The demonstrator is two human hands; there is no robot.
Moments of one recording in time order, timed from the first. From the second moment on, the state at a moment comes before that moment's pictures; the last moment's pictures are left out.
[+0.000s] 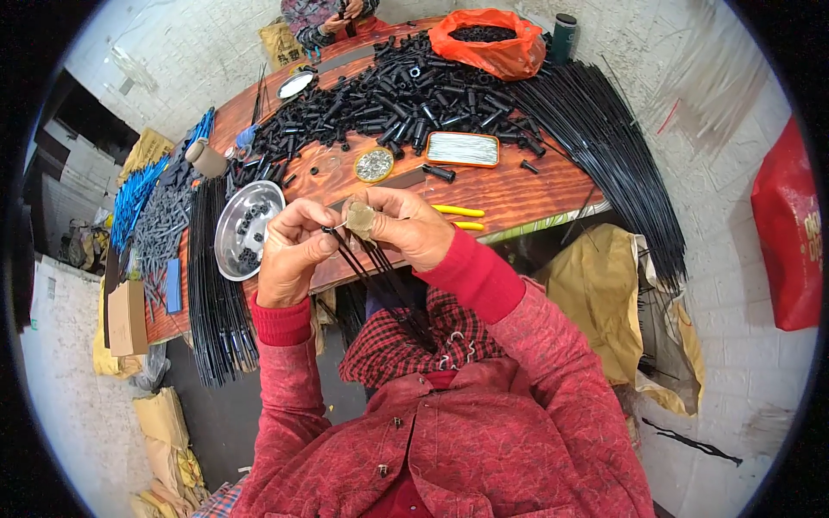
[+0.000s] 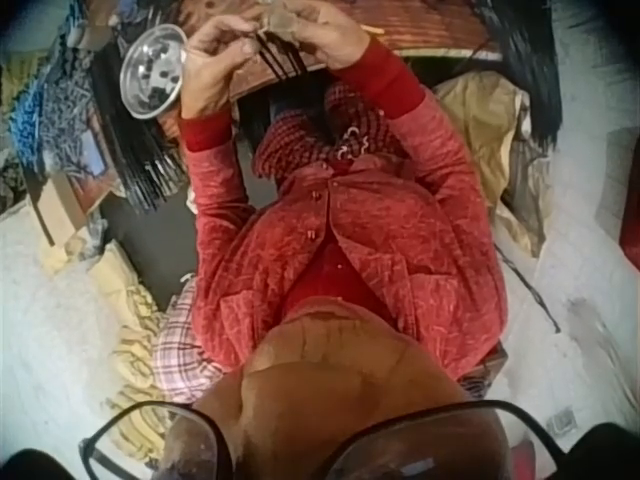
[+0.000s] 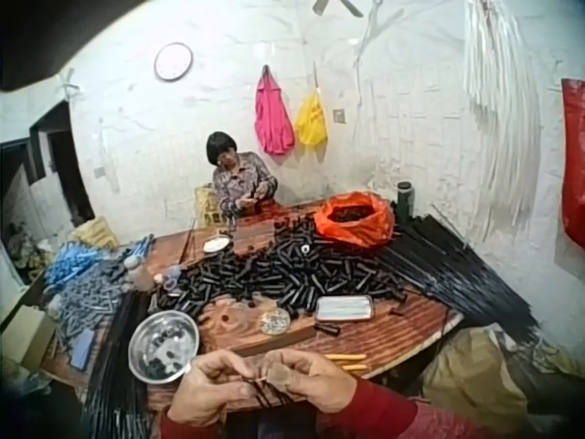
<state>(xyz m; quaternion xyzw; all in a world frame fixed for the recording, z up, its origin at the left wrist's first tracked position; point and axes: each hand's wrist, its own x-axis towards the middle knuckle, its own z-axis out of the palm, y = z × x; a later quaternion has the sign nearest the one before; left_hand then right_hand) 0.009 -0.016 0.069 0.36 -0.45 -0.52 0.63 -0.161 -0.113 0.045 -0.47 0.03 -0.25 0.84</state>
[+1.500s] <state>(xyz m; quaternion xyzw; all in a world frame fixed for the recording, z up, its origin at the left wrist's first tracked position) 0.067 0.032 0.063 0.45 -0.53 -0.39 0.61 -0.157 -0.077 0.051 -0.58 0.06 -0.24 0.78</state>
